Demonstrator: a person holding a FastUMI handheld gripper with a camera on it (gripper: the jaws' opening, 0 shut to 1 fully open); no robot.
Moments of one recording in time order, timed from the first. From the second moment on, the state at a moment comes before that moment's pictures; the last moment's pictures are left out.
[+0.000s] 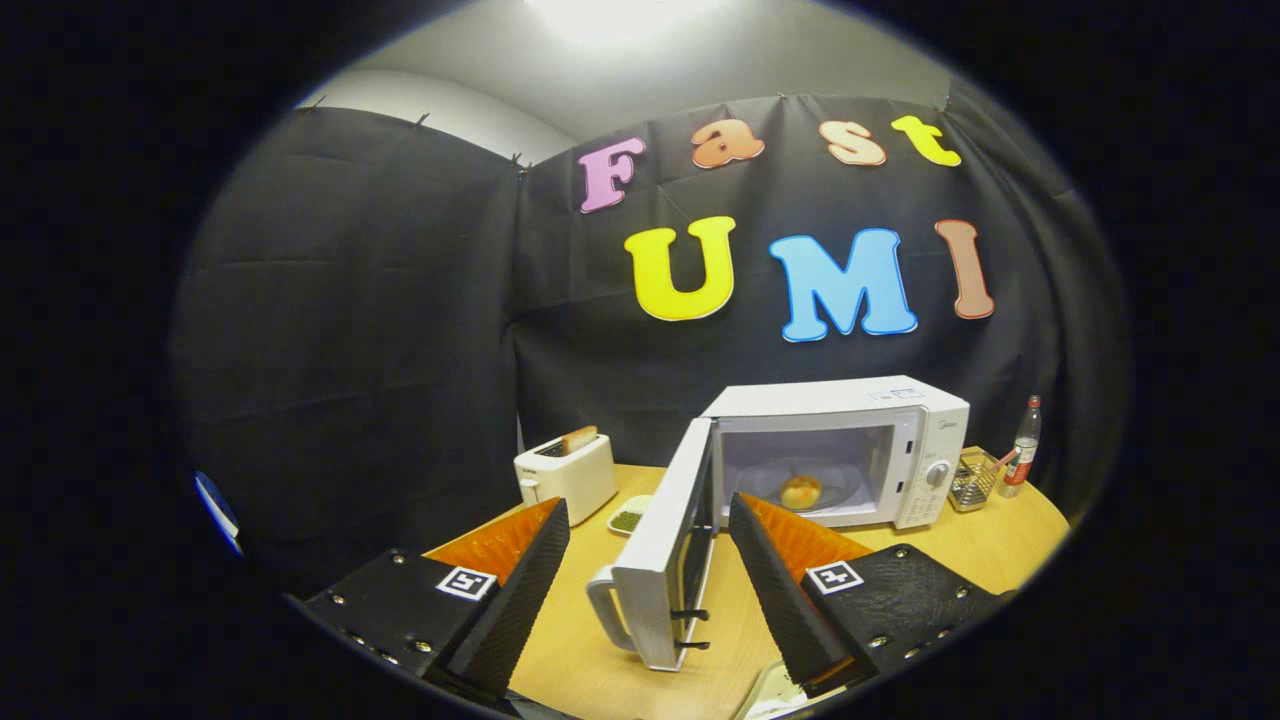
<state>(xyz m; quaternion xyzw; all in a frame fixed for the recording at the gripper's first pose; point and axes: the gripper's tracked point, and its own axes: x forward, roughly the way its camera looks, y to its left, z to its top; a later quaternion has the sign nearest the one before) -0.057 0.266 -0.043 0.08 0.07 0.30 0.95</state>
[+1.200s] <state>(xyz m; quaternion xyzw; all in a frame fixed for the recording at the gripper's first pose) -0.079 0.365 -0.136 0.03 0.17 0.39 0.91</state>
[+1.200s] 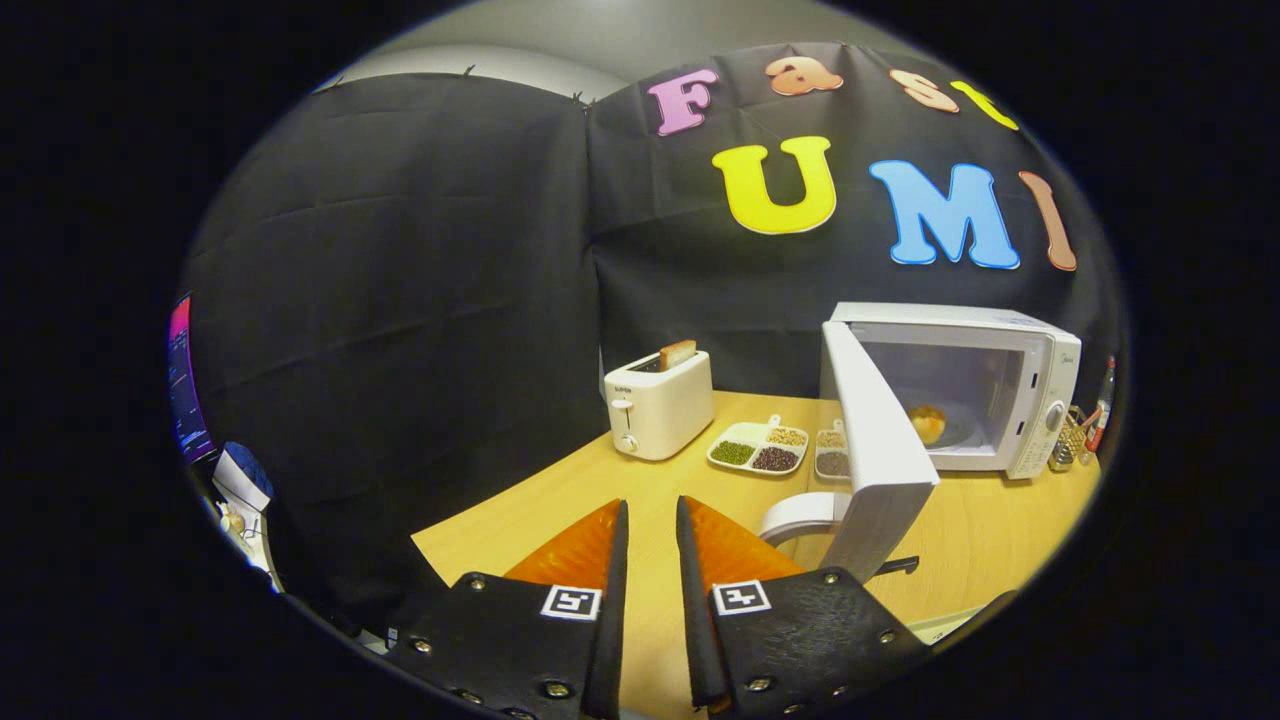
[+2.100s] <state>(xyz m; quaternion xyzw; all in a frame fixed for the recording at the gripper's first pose) -0.041 0.293 -0.153 0.03 0.20 0.34 0.92</state>
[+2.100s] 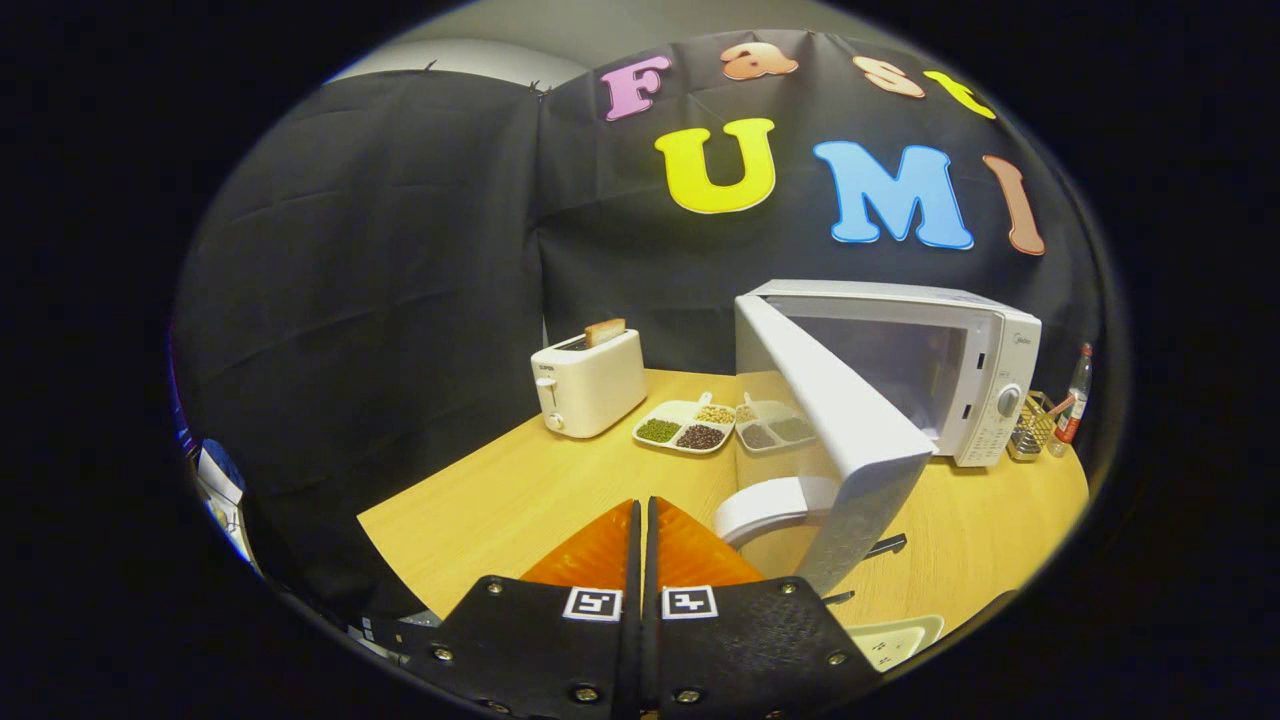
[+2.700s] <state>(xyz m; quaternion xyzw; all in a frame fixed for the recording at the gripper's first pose) 0.024 0.208 -0.161 0.04 0.20 0.27 0.94</state>
